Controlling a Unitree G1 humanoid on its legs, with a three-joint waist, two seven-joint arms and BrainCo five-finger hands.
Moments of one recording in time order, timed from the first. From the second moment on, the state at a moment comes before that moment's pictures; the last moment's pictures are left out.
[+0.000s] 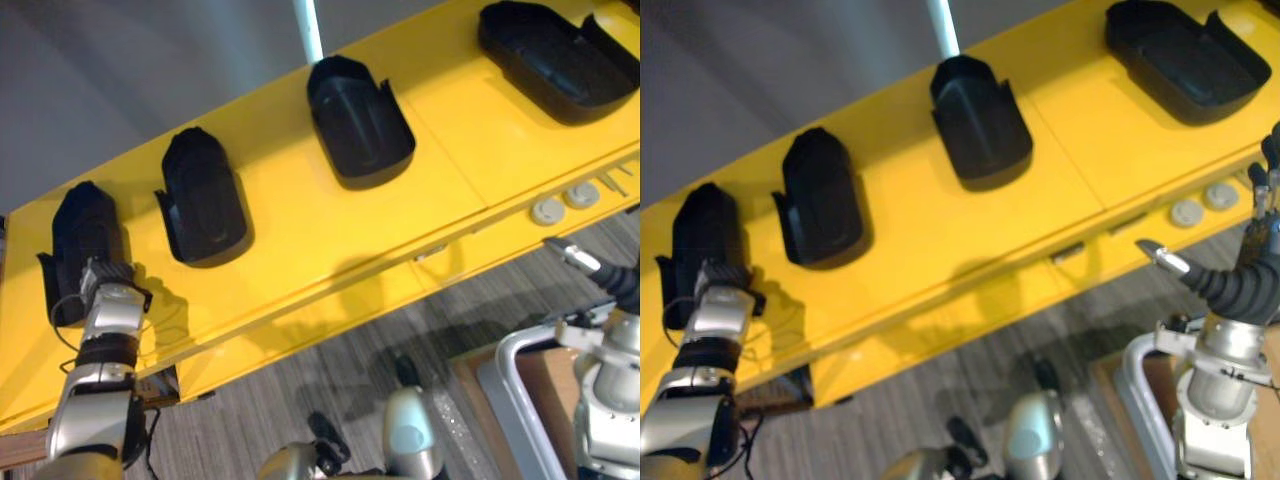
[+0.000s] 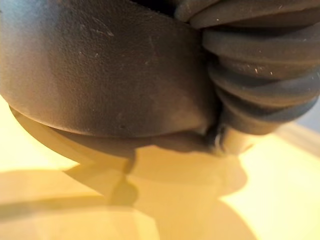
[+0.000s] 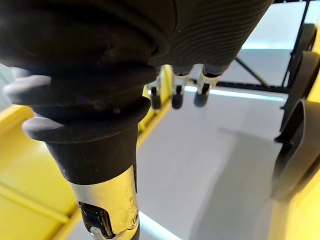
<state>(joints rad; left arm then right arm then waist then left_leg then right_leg) -0.59 0.58 0.13 0.77 0.14 0.53 0.30 0.11 -0.40 -0.37 -0.42 -0.01 -0.46 -0.26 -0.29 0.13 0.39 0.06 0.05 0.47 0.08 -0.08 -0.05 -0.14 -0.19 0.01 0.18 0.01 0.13</state>
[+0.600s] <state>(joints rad) -0.60 0.62 0.15 0.80 0.14 0.49 0.39 0.12 -0.40 -0.37 -0.41 0.00 -0.50 -0.26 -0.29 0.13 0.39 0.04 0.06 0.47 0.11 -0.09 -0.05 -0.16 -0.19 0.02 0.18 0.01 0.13</state>
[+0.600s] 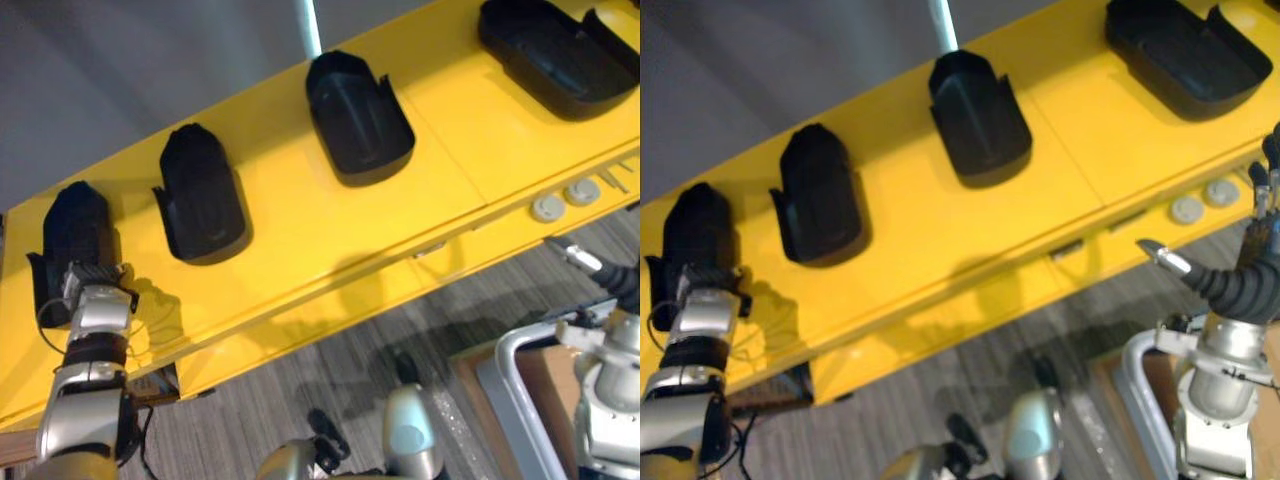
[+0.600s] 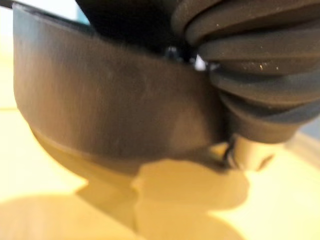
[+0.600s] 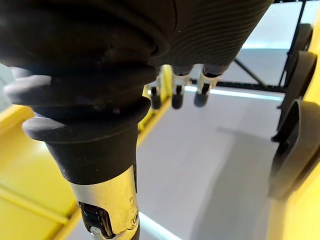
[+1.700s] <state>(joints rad) -0.45 0.54 0.32 -0.06 0.01 -0.06 0.70 0.19 -0.35 -0.25 -0.37 -0.05 -0.58 -0.42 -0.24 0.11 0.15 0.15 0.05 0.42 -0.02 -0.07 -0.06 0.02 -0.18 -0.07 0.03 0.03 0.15</state>
